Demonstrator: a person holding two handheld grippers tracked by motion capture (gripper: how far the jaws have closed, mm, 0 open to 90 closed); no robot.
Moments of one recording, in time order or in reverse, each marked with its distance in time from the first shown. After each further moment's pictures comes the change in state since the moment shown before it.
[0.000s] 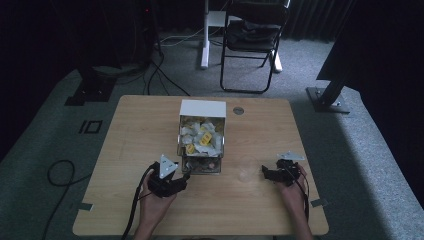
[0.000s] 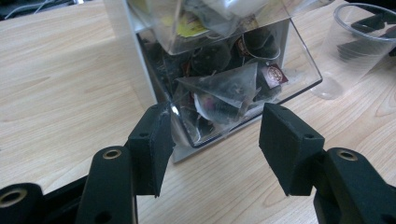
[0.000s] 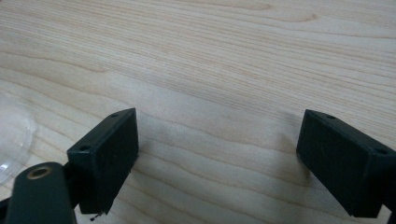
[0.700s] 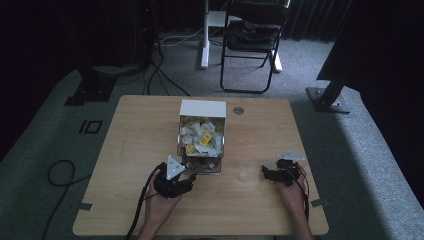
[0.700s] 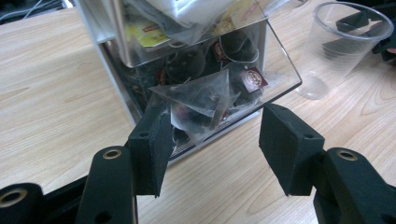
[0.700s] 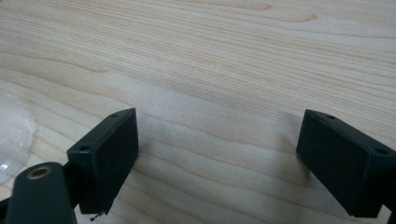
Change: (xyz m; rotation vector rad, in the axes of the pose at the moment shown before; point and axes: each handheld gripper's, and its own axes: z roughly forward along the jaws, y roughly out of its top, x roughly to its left) left arm -0.013 0.005 0.006 -0.002 -0.031 0.031; right arm 0.000 0.000 0.000 0.000 0.000 0.000
